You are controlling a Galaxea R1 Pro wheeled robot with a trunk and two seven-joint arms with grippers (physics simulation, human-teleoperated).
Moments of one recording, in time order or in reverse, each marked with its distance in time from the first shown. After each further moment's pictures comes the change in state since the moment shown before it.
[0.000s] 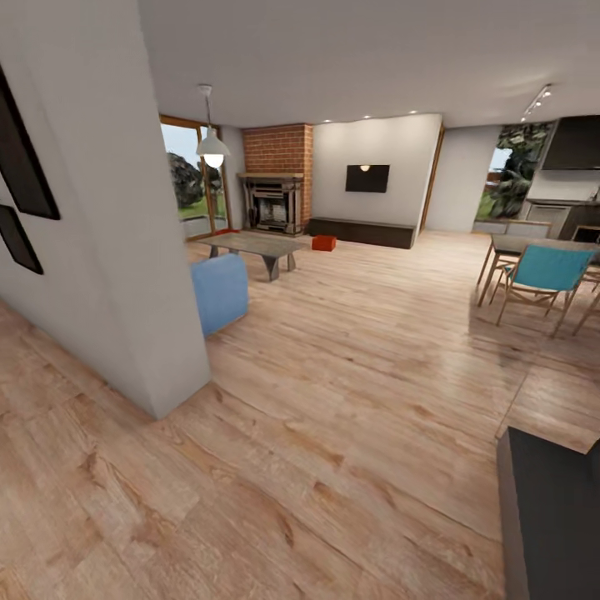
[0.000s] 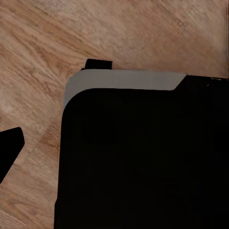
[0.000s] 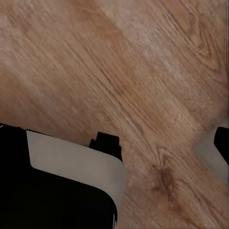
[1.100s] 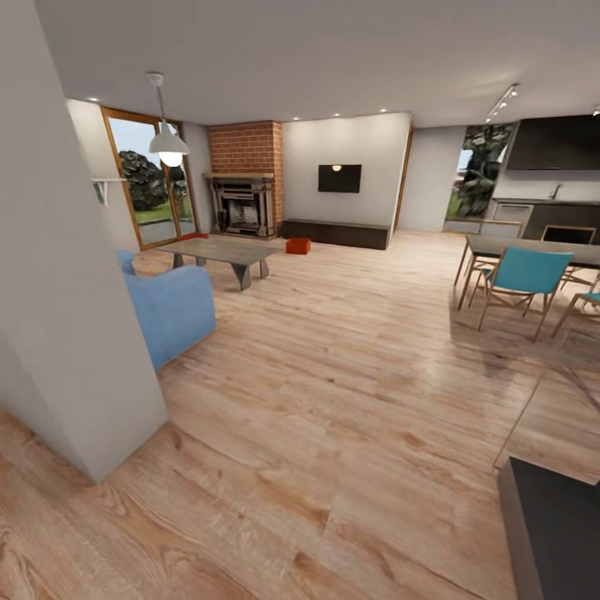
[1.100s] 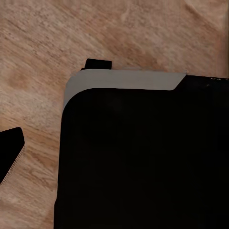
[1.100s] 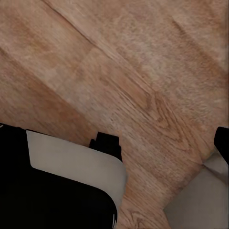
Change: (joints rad) left arm 0.000 0.000 0.000 0.000 0.000 0.000 0.000; right arm 0.000 0.000 0.002 0.000 0.000 0.000 0.000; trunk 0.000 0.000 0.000
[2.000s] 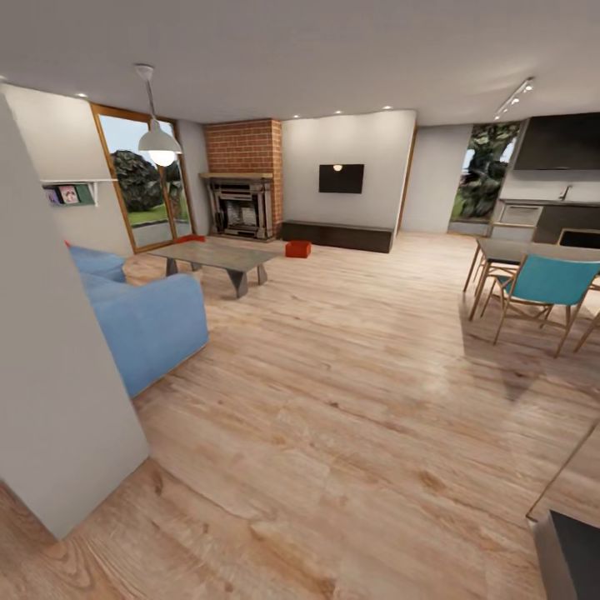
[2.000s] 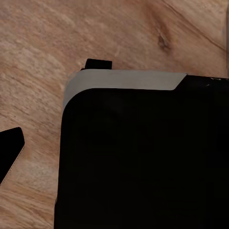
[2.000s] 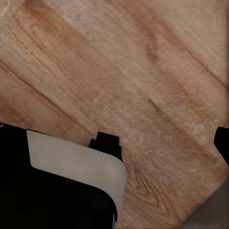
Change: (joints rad) left arm 0.000 0.000 0.000 0.000 0.000 0.000 0.000; right arm 0.000 0.000 0.000 0.000 0.002 0.000 0.001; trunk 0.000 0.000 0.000
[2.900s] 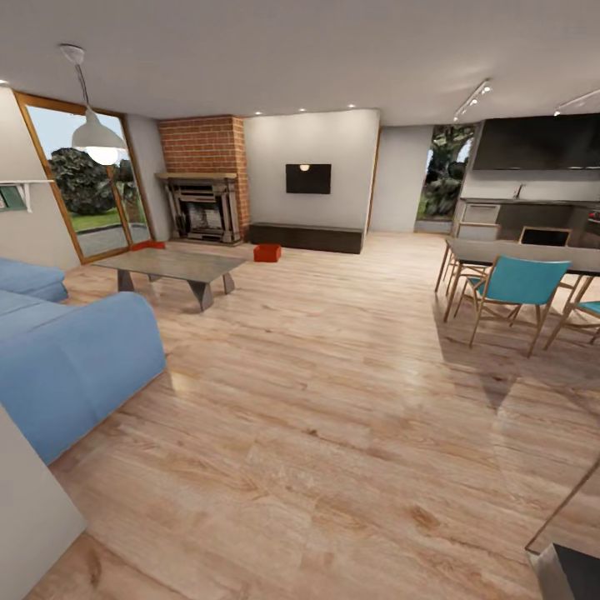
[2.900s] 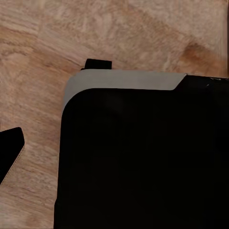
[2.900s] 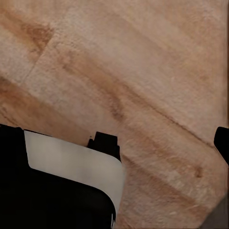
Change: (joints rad) left arm 0.000 0.000 0.000 0.000 0.000 0.000 0.000; right arm 0.000 0.000 0.000 0.000 -0.003 0.001 -0.010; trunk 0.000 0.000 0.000
